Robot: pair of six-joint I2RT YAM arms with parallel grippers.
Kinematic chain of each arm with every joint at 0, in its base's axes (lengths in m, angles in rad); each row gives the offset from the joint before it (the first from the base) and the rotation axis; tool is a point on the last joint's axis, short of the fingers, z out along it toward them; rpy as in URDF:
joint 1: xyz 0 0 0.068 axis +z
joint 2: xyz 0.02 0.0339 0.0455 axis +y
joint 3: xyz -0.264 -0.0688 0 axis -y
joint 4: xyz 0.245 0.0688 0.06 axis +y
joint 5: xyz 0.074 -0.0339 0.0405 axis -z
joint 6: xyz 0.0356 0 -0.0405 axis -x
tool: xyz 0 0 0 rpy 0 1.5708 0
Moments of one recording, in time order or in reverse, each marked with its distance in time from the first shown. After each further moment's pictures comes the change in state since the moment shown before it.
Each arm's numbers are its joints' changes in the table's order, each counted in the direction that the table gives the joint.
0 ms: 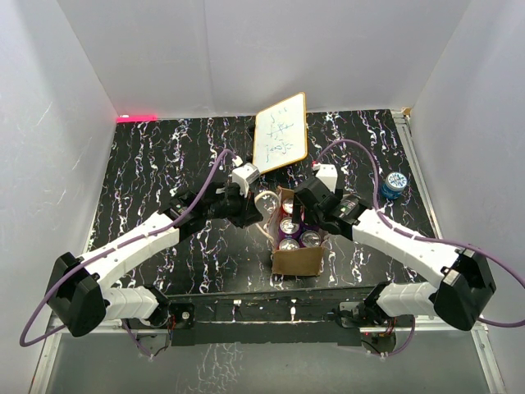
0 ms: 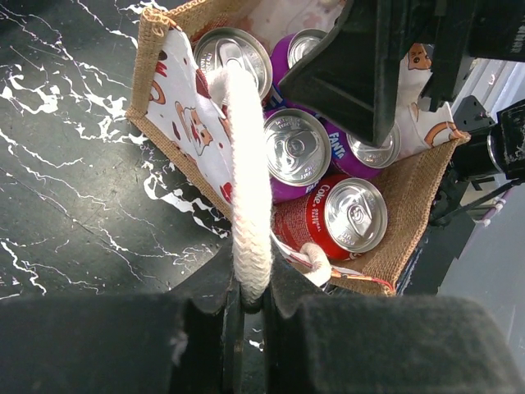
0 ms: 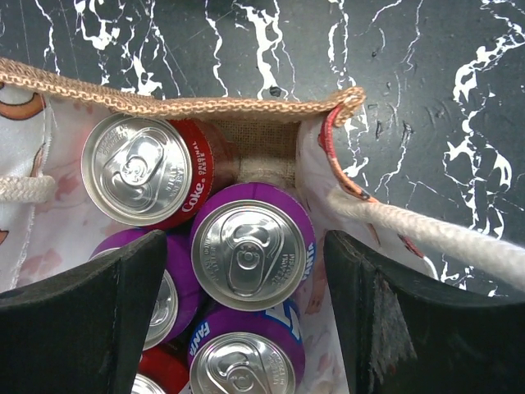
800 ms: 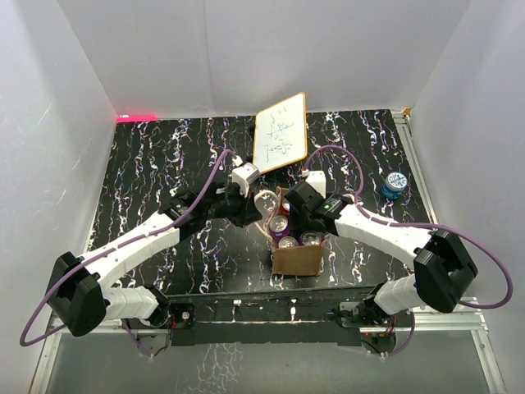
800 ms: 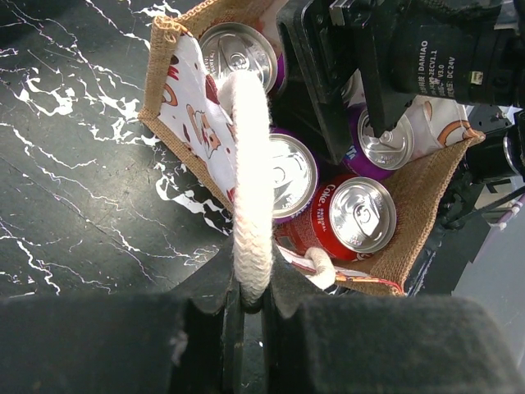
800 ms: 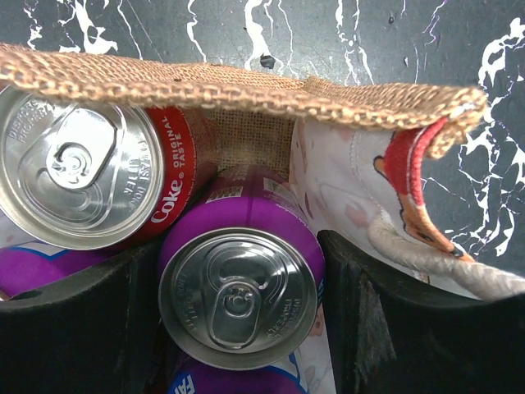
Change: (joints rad) left arm 0.000 0.002 0.000 -0.001 -0.025 -0.024; right arm -0.001 0.156 -0.016 -0.034 -0.021 0.031
